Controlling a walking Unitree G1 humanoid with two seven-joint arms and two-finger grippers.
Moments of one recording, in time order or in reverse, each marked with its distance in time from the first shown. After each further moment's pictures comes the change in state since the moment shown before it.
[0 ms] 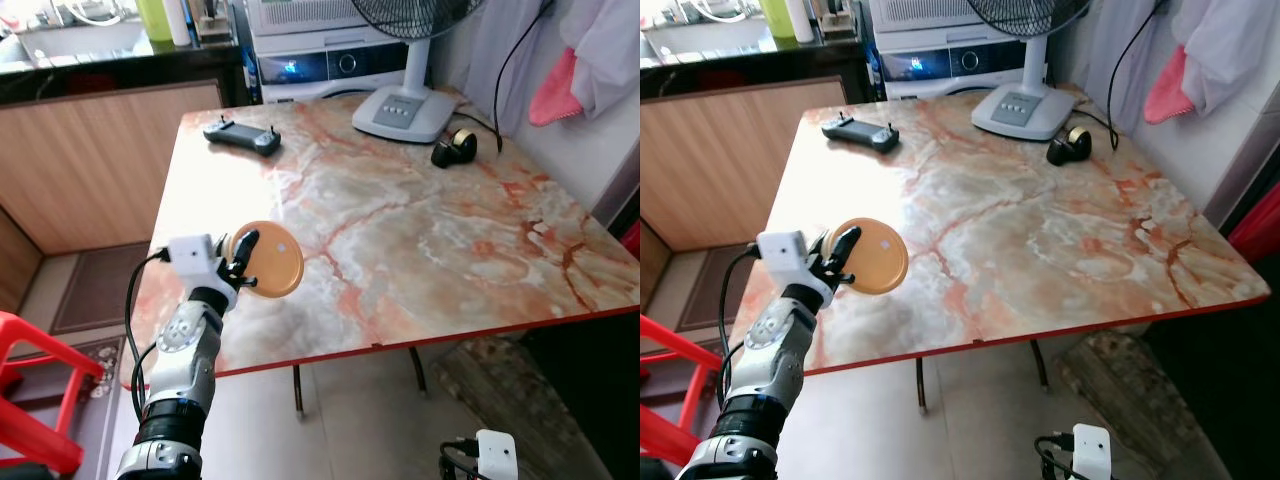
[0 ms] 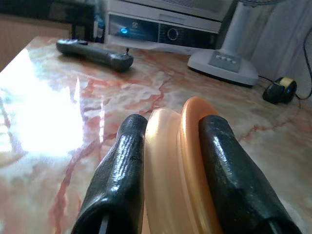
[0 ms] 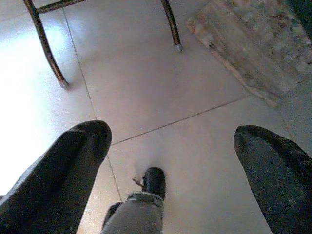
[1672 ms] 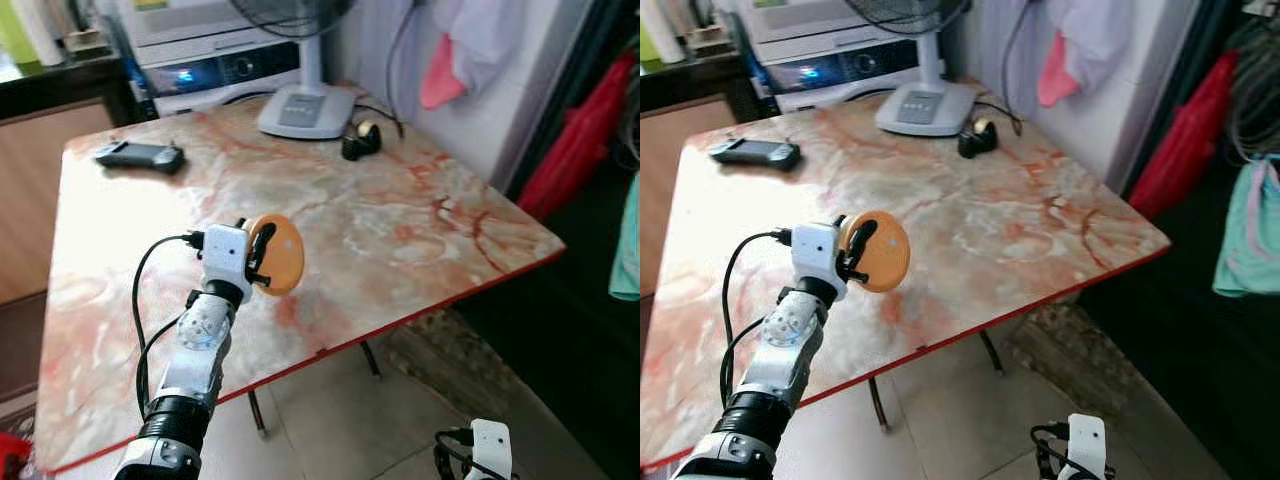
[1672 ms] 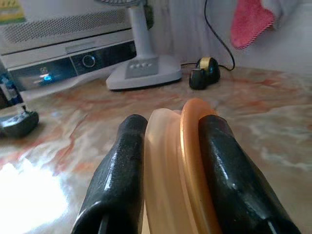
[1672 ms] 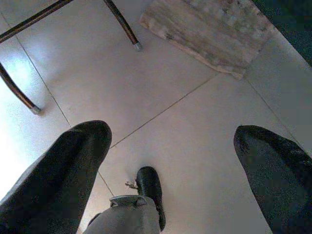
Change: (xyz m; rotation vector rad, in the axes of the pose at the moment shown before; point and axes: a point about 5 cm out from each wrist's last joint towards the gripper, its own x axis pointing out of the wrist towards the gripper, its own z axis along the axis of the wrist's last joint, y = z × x) left arm 0.004 -0.020 0.007 0.343 -0.079 -0.041; right arm 0.004 0.007 0.011 -0.002 -0.014 0.019
